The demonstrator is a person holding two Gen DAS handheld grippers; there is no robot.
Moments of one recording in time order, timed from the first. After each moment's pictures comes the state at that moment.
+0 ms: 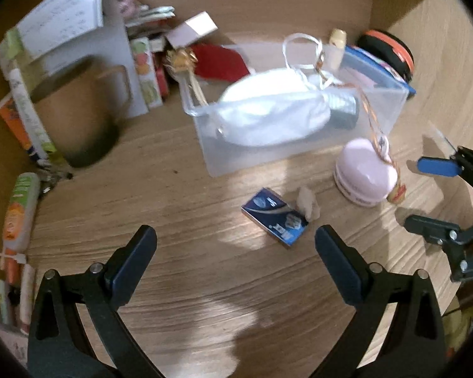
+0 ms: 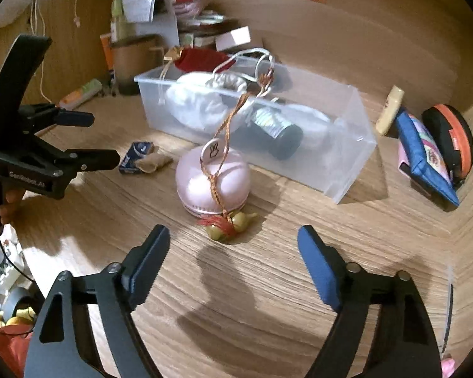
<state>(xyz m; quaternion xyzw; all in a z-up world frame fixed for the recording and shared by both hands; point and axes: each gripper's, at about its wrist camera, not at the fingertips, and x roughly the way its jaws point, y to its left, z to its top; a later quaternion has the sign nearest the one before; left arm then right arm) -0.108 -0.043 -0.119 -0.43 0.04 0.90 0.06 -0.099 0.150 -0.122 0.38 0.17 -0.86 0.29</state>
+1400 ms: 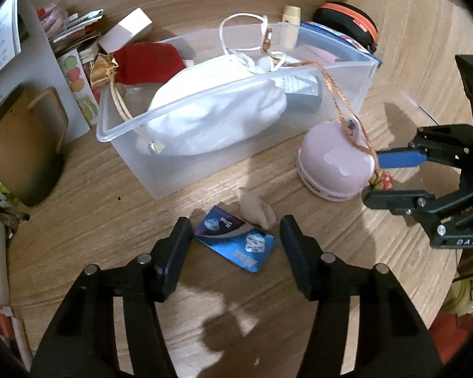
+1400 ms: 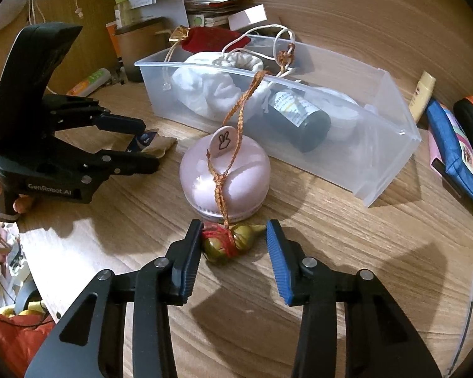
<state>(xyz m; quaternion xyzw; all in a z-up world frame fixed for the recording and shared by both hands) -0.130 -0.022 -0.128 -0.44 0.08 0.88 0.15 -0.117 0.144 -0.131 0.40 0.16 -0.84 0.32</state>
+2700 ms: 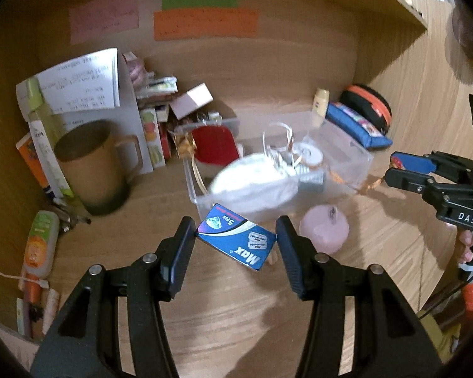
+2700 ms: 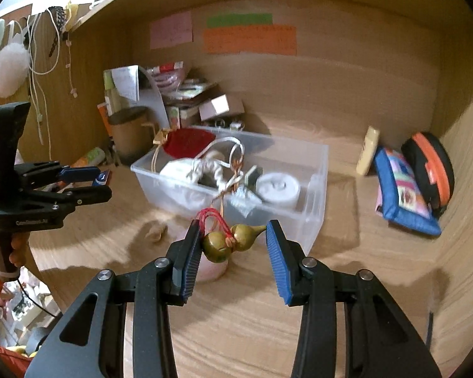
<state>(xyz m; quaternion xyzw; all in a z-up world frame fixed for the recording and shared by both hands) -0.090 -0.040 -0.048 -0.33 0.01 0.94 0.07 -0.115 0.176 -0.039 0.29 0.09 -0.91 0.30</state>
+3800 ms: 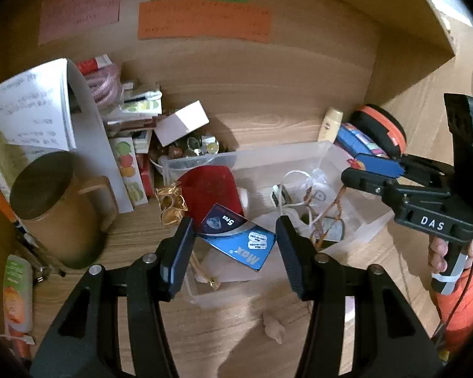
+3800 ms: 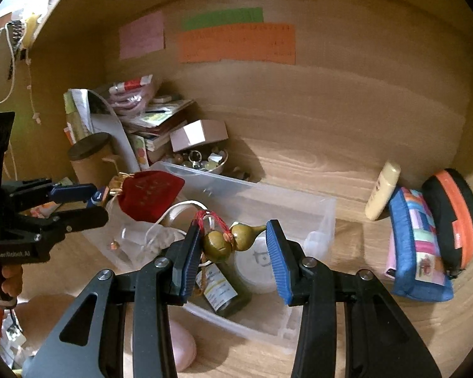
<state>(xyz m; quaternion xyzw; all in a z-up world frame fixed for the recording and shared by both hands) -0.182 -0.046 -0.041 -0.34 -0.02 0.94 0.09 -0.217 0.134 -0.040 0.30 0.09 -0.90 0.29</state>
